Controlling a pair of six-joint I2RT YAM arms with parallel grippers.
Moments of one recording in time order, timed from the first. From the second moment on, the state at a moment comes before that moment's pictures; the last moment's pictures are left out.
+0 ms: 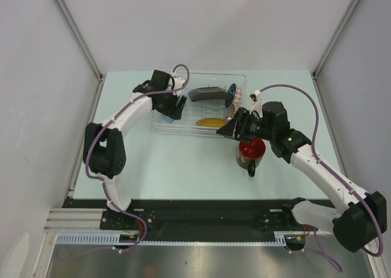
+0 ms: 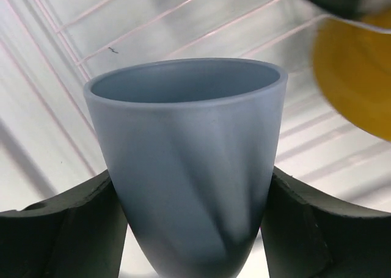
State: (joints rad) left arm -0.34 1.88 1.54 -0.66 0.12 0.16; right arm 0.48 1.10 0.91 -0.23 -0.48 0.82
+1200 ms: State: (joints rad) left arm -0.27 1.81 1.39 -0.57 0.16 0.14; right arm 0.55 1.21 0.96 -0.23 -0.38 0.79
